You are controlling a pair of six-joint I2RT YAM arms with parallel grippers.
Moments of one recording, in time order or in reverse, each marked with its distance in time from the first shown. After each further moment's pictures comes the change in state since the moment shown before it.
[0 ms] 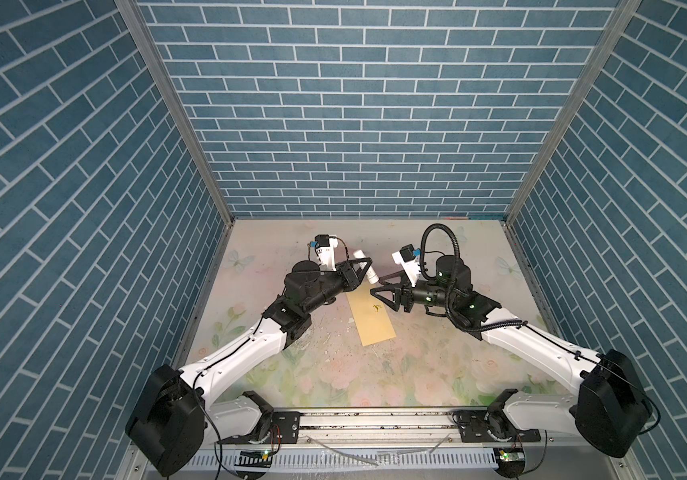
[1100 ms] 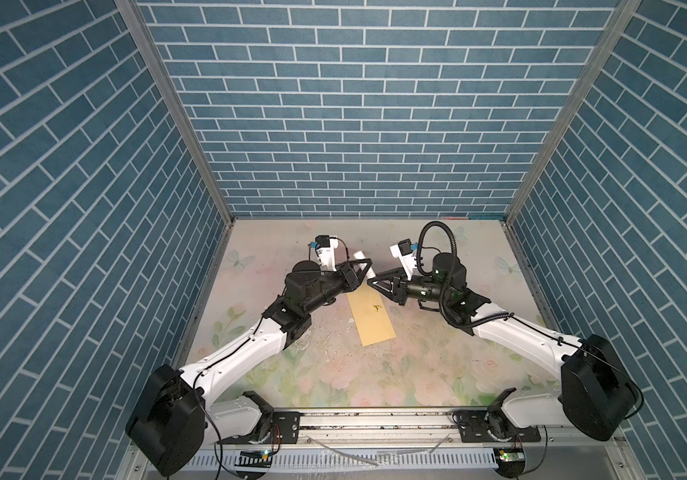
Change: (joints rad) left arm 0.000 0.000 0.000 -0.024 -0.005 0.003; right arm 0.016 0.063 0.010 0.101 0.060 0.090
